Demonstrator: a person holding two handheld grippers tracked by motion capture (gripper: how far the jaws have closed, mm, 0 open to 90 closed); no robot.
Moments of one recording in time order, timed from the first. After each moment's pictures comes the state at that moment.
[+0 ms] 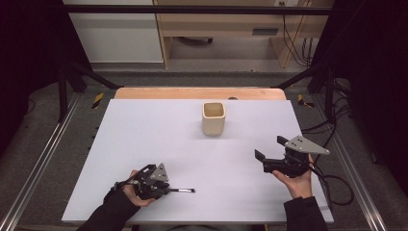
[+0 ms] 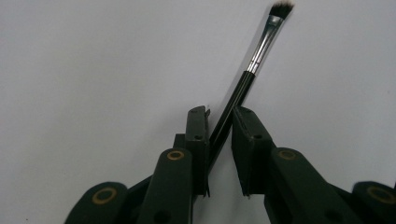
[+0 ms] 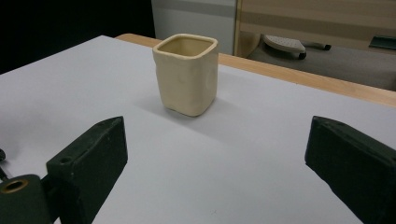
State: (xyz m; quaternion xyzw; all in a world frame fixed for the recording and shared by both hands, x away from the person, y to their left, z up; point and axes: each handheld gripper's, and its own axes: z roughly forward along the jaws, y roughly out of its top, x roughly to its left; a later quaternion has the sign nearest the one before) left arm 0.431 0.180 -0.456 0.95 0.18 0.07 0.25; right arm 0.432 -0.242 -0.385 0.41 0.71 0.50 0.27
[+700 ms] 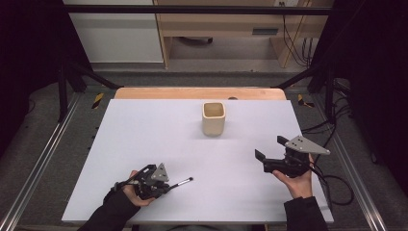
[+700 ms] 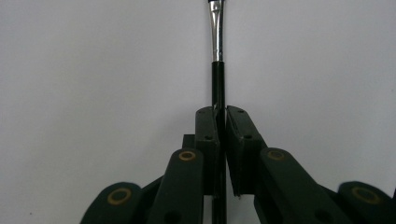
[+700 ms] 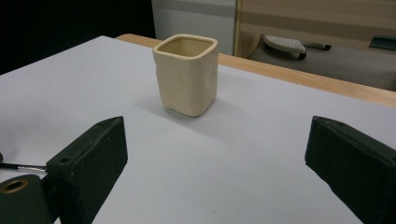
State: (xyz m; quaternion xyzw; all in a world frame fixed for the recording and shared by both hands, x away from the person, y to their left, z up) left arm 0.430 0.179 -0.455 0.95 0.19 0.08 0.24; right arm 0.432 -0.243 -0.385 0.41 0.71 0.50 0.27
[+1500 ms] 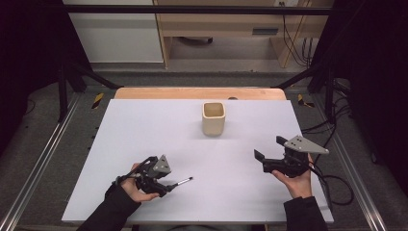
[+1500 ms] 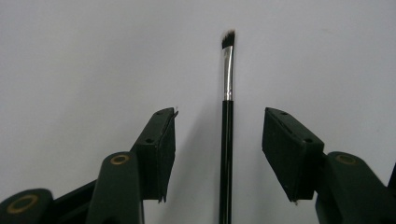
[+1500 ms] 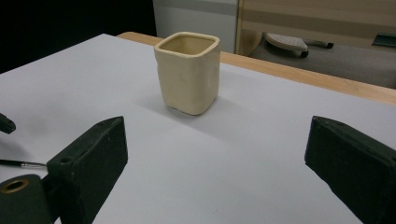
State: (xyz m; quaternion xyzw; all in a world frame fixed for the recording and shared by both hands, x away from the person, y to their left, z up) left arm 0.442 0.166 -0.430 0.94 0.21 0.08 0.24; right arm 0.433 -0.242 -0.385 0.41 0.72 0.50 0.26
